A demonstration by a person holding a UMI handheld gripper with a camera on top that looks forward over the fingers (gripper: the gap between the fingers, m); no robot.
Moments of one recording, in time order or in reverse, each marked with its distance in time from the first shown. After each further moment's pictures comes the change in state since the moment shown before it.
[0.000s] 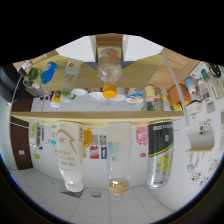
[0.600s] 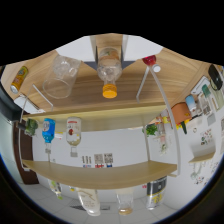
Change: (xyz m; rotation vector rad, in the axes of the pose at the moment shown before) arm -0.008 0.147 -0.033 -0.152 0.015 0.088
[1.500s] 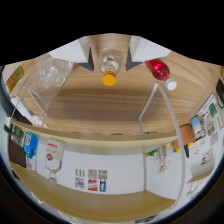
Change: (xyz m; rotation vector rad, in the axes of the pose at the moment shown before) arm 0.001 0.056 0.041 -0.176 0.017 -0.105
